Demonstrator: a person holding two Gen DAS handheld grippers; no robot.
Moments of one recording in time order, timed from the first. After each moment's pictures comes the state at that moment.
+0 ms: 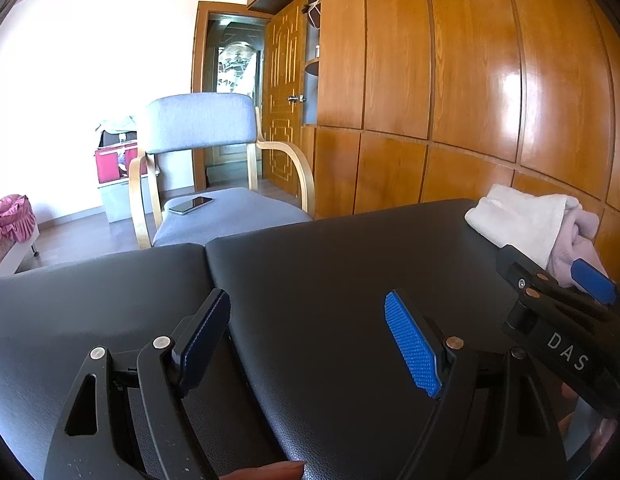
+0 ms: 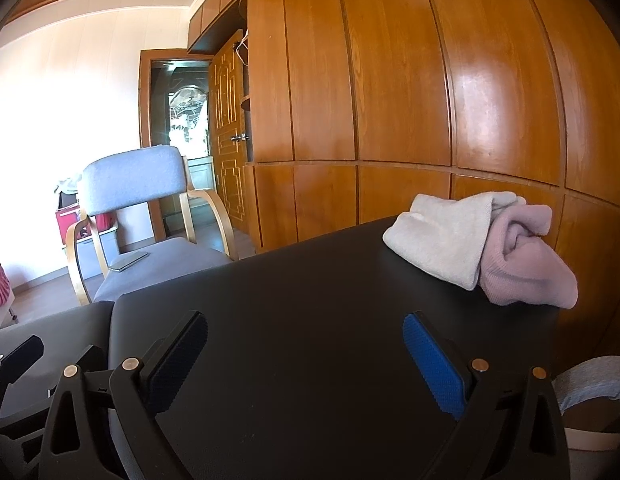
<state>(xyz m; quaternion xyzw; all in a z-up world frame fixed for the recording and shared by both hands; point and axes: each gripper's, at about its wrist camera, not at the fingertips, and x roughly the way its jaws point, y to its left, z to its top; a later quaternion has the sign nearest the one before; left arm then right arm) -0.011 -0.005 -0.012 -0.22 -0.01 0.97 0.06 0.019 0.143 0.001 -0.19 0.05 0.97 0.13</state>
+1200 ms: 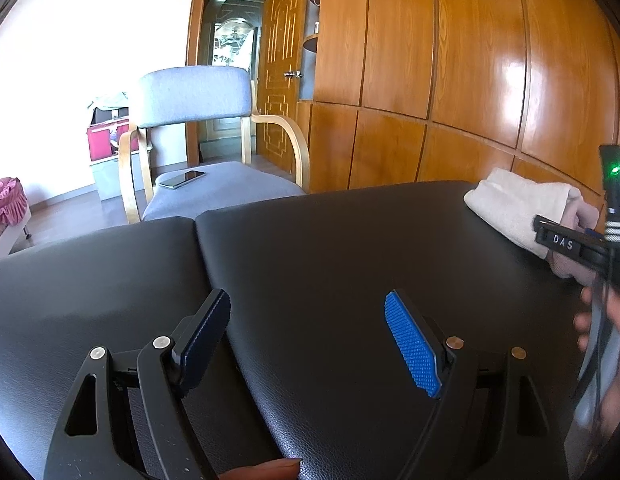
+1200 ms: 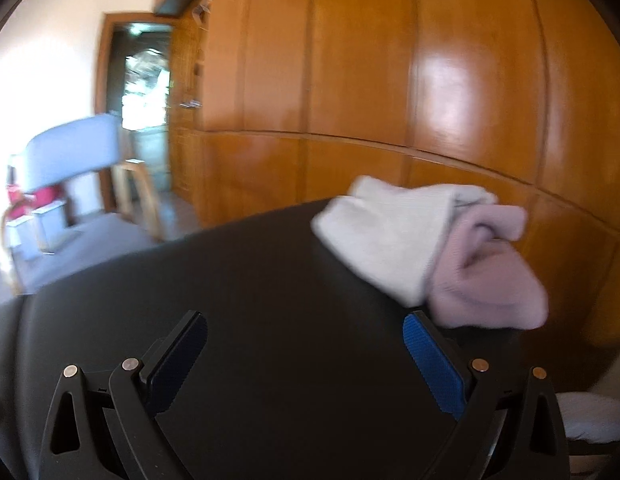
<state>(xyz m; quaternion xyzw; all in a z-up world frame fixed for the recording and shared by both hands) -0.029 -0.006 -0.022 -0.27 -0.01 0.96 0.07 -0.050 0.251 -0.003 -0.25 0.01 0.94 0.25</state>
